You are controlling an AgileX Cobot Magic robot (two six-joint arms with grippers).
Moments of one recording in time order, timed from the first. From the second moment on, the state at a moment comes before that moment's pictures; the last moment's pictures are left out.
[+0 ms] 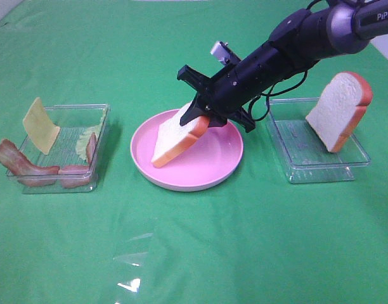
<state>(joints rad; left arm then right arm) 0.09 -0.01 -0.50 0.06 1.06 0.00 0.34 2.25 -1.56 0.87 0.71 -0.19</state>
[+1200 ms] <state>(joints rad) 0.09 -0.01 -0.50 0.06 1.06 0.00 0.15 1.93 -1.77 0.01 1.19 0.12</state>
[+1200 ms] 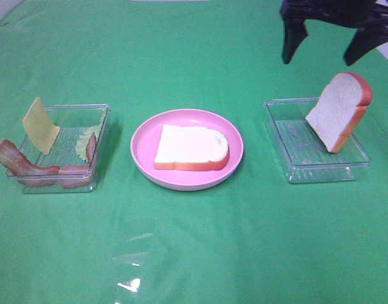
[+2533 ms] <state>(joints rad) 0.09 0.00 -0.50 0.08 1.06 0.05 -0.01 0.74 -0.90 -0.03 1.18 0.01</state>
